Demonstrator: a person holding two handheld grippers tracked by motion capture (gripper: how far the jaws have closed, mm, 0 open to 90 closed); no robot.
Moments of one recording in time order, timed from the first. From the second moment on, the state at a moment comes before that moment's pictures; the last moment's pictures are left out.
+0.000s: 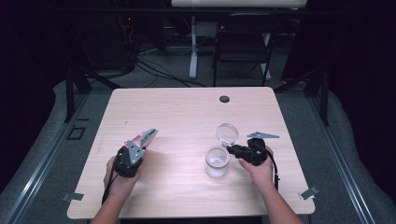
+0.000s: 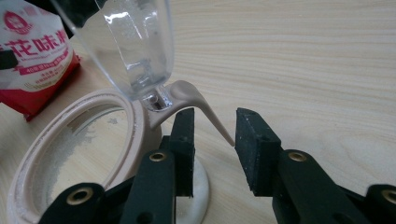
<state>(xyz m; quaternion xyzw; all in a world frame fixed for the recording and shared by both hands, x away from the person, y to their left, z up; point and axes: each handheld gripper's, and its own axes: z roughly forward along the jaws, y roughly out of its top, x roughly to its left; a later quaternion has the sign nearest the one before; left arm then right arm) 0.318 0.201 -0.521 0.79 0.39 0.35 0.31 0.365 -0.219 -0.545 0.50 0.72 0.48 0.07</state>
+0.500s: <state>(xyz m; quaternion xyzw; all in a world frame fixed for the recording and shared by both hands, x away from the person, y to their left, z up) 0.325 0.241 -0.497 0.74 0.45 0.34 0.37 0.356 -0.224 -0.542 0.50 0.71 0.49 0.08</state>
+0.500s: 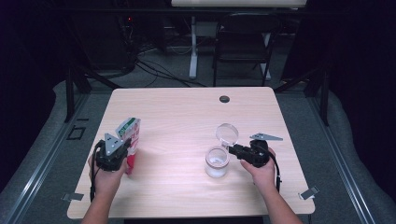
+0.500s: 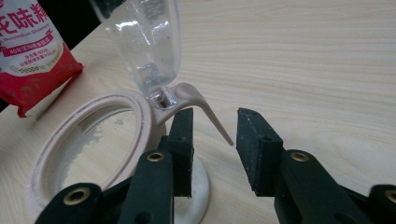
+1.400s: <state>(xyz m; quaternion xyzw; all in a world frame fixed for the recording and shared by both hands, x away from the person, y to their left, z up) 0.334 0.191 -0.458 0.77 0.36 0.29 0.44 0.315 -0.245 -0.534 0.46 0.73 0.46 0.21</state>
